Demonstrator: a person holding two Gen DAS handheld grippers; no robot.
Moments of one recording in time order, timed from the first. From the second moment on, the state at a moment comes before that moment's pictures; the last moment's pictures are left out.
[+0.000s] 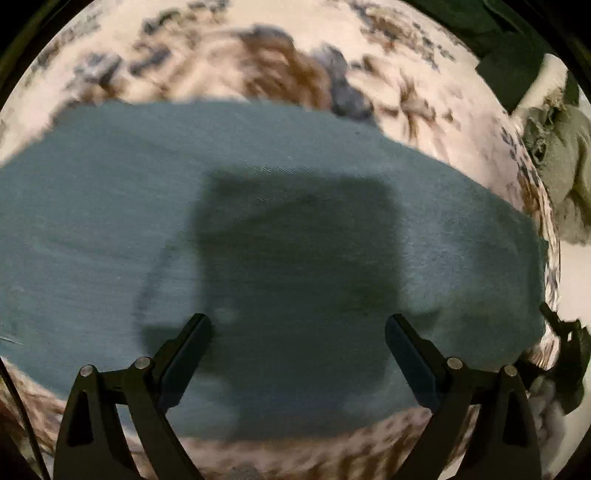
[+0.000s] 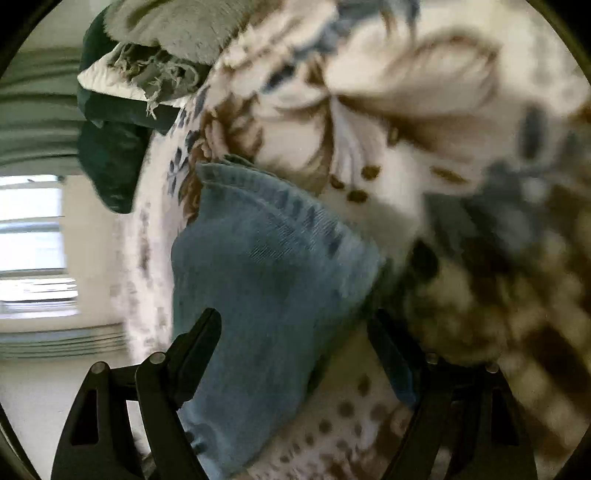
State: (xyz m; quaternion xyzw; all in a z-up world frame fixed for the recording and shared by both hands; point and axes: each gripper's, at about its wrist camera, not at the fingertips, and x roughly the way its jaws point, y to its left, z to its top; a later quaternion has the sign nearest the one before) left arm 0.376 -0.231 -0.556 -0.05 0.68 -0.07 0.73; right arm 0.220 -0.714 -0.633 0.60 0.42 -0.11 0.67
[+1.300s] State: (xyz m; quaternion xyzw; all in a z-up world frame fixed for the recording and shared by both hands) left arm 0.344 0.039 -0.496 -0.14 0.62 0.08 0.77; right arm 0.404 -0.188 -0.542 0.12 0.55 0.15 0.81
